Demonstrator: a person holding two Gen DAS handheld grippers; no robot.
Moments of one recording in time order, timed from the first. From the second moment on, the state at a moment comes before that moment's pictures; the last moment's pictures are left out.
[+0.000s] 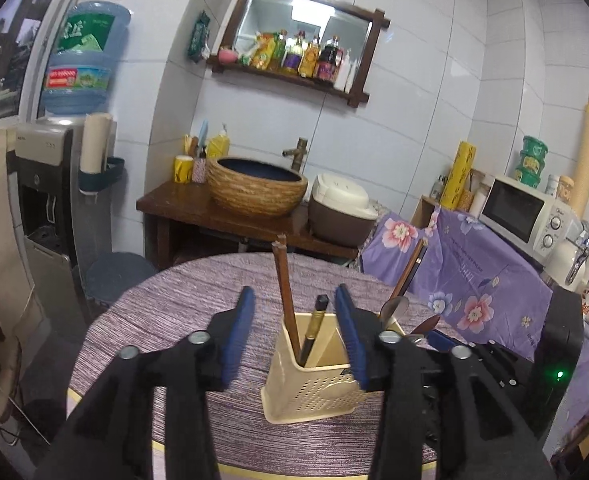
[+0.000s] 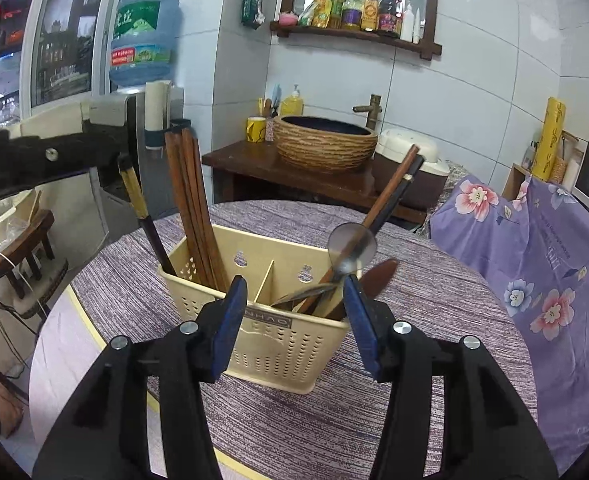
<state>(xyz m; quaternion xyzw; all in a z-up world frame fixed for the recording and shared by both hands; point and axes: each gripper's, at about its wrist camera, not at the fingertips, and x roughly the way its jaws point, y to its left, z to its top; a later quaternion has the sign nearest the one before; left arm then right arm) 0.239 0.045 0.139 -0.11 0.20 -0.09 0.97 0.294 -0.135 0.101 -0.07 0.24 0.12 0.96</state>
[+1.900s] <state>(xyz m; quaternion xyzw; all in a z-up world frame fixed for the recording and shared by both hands) -0.002 0.033 0.021 -0.03 0.10 -0.04 0.99 -0.003 -0.186 0.018 0.01 0.14 0.01 0.99</state>
